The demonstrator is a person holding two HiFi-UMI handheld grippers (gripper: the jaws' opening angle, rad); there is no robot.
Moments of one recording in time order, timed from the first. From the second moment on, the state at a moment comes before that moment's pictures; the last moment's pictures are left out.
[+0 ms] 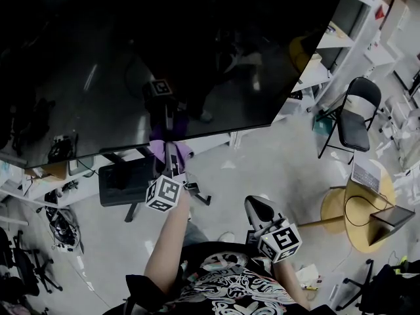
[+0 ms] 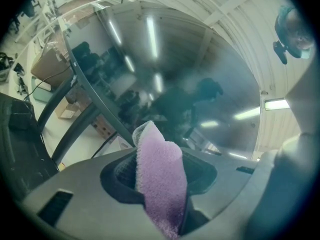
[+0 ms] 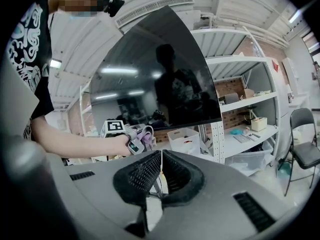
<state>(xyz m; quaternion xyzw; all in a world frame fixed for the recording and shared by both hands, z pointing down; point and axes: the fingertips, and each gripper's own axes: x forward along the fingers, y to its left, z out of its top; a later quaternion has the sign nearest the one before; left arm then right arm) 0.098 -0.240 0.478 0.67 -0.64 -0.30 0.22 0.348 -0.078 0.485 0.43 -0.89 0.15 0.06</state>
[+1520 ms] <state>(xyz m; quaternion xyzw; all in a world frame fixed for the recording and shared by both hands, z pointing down) 0.162 -0.253 0.487 0.70 -0.59 -0.29 0.26 0.375 -0.068 0.491 0.47 -0.87 0.16 0.05</state>
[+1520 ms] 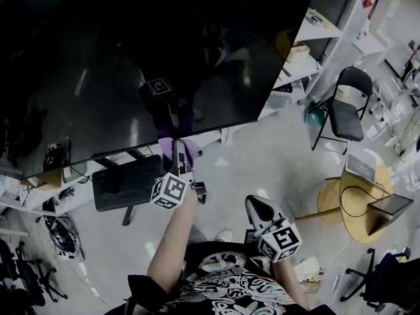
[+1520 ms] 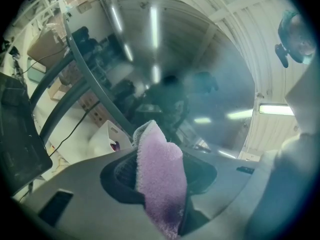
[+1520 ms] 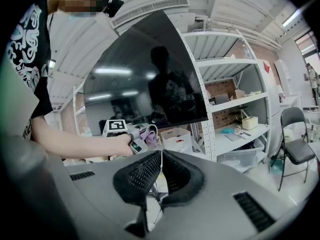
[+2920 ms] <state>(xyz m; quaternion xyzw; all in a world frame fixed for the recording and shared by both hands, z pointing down) 0.256 -0.267 0.493 0.78 -0.49 -0.22 0.31 0.411 -0.043 0.488 0.51 -0.84 0.16 0.03</state>
